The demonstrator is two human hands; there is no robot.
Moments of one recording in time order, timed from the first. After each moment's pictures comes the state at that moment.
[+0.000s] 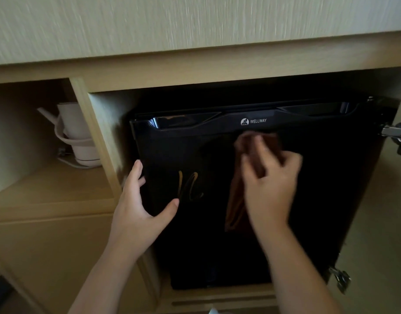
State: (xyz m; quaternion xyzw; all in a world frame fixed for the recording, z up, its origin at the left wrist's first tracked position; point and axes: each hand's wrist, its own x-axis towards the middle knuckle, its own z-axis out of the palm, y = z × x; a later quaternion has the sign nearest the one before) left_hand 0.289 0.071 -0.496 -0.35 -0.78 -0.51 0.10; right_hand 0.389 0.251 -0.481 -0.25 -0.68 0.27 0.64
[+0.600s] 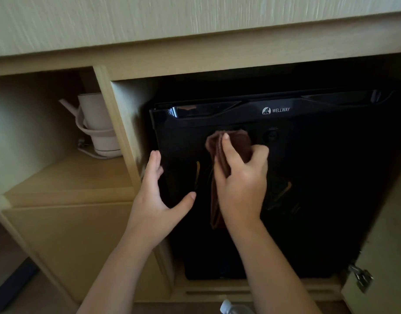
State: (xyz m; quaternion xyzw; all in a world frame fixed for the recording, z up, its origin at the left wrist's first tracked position) left_hand 0.290 0.064 -0.496 -0.38 -0.76 -0.52 0.08; right_hand 0.357 0.195 -0.483 -0.19 -0.76 0.18 0.59
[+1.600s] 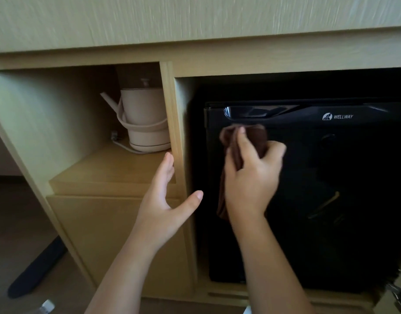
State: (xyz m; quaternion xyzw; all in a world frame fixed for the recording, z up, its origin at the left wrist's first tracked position) left_hand 0.260 0.004 -0.497 -0.36 -0.72 -0.59 0.03; right_hand 0.306 0.143 -0.469 -0.22 -0.71 0.23 0.62
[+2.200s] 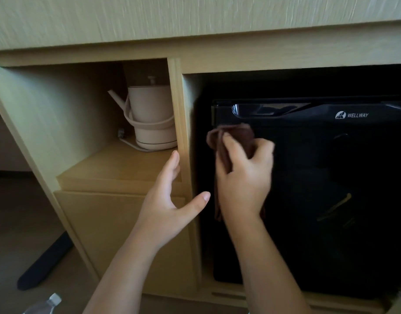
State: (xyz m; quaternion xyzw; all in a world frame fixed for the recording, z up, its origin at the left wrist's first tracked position) left_hand 0.258 0.002 -0.495 -0.36 -0.74 -0.57 0.03; right_hand 0.297 0.135 -0.476 -0.17 -0.74 0.20 0.62
